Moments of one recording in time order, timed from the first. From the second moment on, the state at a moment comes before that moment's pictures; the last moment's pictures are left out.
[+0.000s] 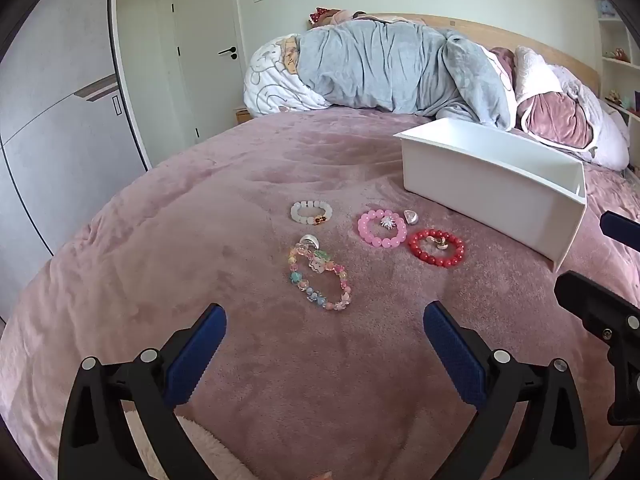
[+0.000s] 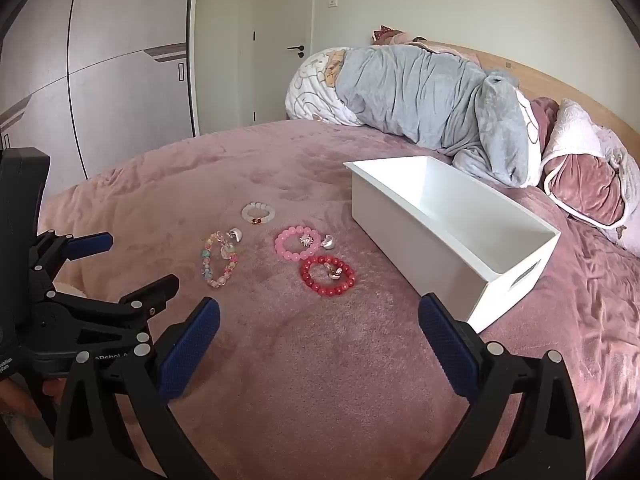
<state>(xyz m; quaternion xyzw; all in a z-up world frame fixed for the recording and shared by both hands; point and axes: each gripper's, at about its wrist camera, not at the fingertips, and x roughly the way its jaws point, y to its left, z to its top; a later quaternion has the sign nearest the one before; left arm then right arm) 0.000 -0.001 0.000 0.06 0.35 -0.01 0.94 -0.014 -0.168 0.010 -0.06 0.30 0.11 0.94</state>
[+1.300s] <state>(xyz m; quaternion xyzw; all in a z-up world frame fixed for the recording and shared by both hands) -0.007 -0.004 0.002 0.05 0.33 -0.02 0.94 -0.020 -0.171 0.016 -0.07 0.27 0.11 0.95</state>
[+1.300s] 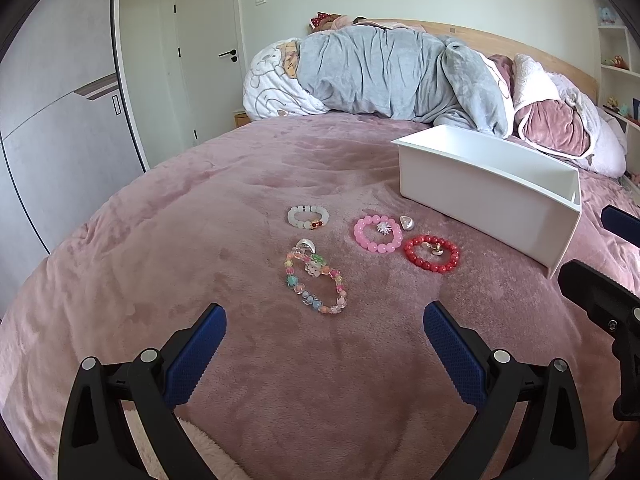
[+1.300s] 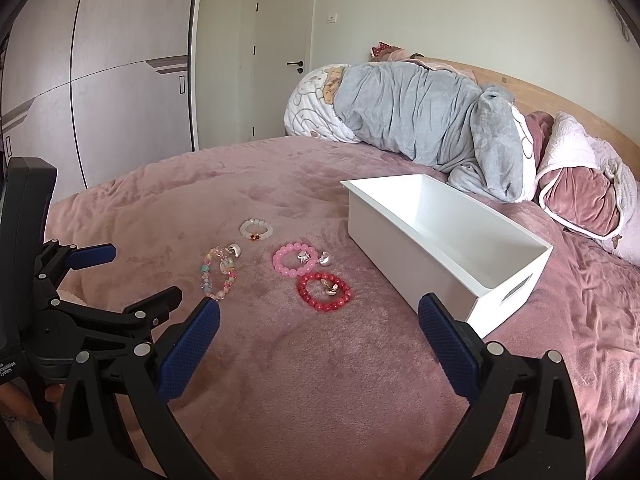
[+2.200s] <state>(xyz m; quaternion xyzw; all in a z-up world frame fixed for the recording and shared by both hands) -0.005 -0.004 0.003 0.04 0.33 -0.02 0.94 -0.022 -0.170 0.015 -0.08 0.27 0.11 0.95</state>
